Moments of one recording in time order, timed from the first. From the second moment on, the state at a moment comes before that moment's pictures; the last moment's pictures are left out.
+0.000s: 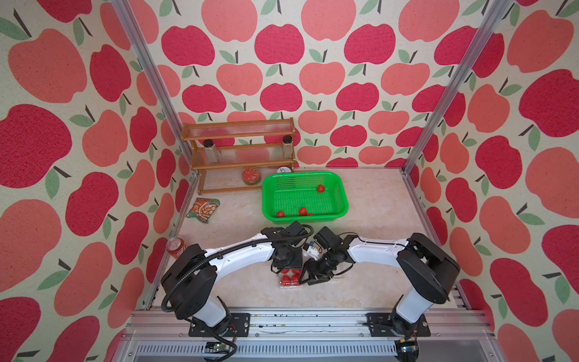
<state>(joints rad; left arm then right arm) -0.89 1.53 0.99 -0.74 0.13 -0.82 0.92 1.68 0.82 -0.37 -0.79 0.62</state>
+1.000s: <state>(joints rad) -0.88 1.49 0.94 -0.74 0.13 -0.85 0.95 1.72 0.90 -0.42 -0.81 0.61</state>
